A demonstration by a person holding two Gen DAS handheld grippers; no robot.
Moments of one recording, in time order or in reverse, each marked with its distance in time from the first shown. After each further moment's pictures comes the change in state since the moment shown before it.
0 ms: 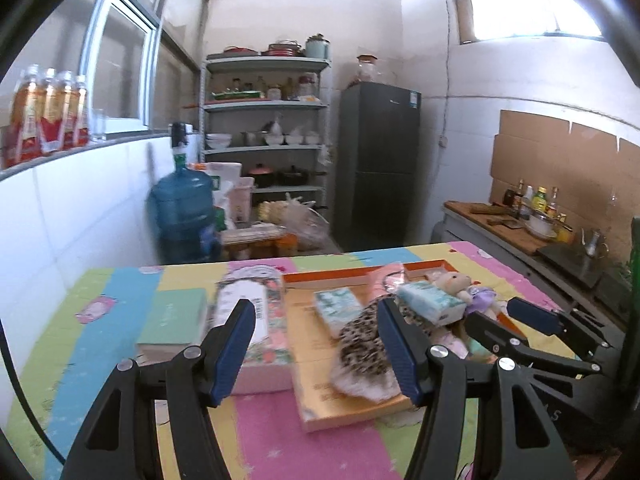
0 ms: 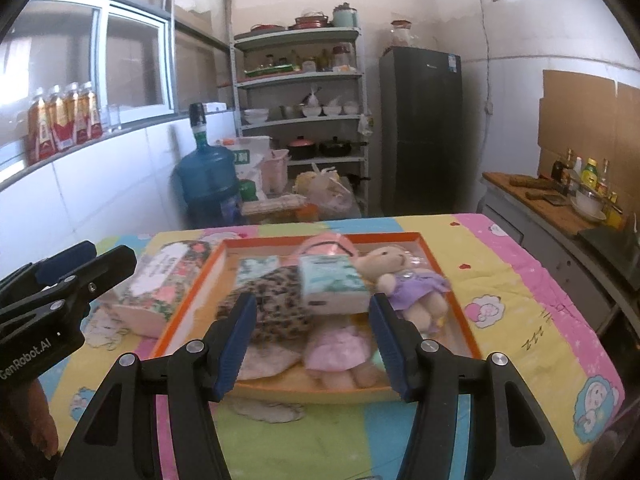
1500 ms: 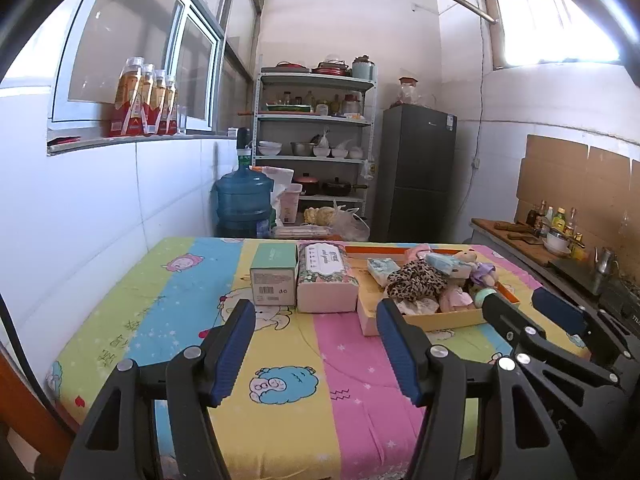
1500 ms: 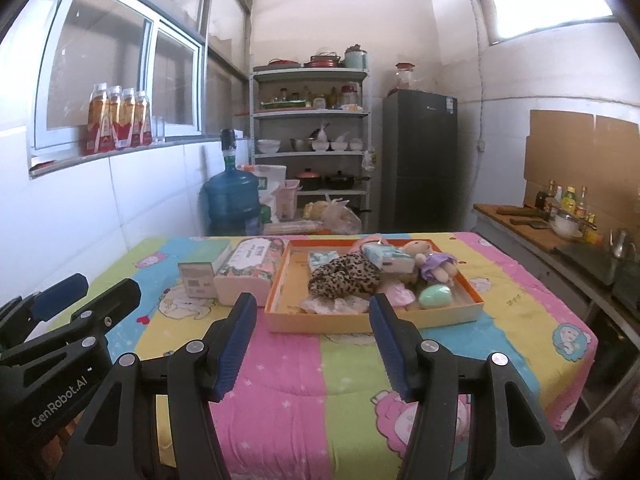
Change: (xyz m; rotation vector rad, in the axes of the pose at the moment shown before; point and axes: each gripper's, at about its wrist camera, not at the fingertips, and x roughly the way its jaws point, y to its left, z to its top) left arm -0.145 0.045 -0.069 -0.084 -0.058 0.116; right arm -0.134 0.099 -0.064 -0.043 -0.132 -0.049
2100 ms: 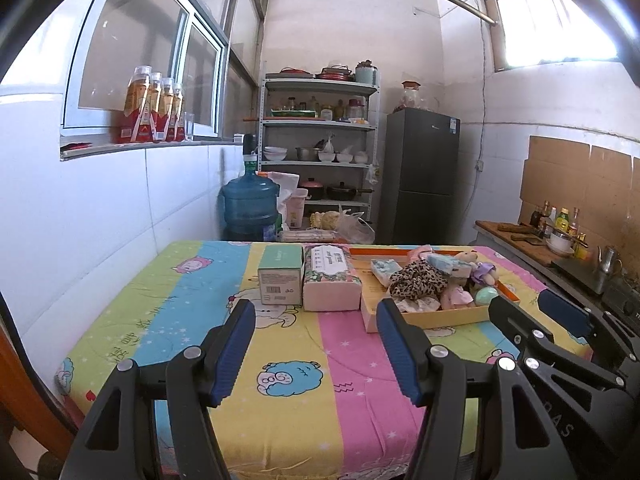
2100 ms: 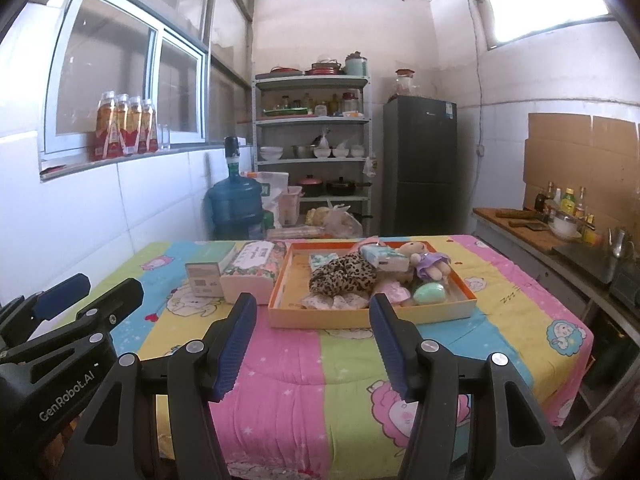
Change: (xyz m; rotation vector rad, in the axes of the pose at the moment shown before) left arm -0.015 -0.001 -0.005 0.006 -0.018 0.022; right arm -0.019 -0.003 -0.008 0.008 -0.020 0.016
